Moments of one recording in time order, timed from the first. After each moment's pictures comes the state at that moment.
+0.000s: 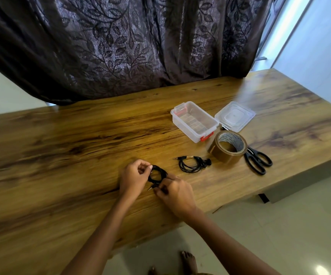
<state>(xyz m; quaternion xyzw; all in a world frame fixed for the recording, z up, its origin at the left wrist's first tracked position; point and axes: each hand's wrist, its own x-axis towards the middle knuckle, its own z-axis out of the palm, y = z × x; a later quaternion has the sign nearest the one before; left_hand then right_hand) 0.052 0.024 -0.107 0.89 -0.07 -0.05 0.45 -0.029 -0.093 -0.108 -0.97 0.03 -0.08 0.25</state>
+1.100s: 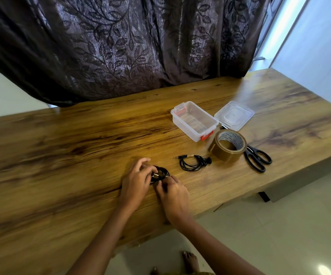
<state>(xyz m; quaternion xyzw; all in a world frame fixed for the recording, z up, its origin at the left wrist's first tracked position) 0.037 0.033 -0.111 0.92 -0.24 0.06 0.30 -0.034 -0.064 -0.117 -0.92 0.18 -0.11 0.32</state>
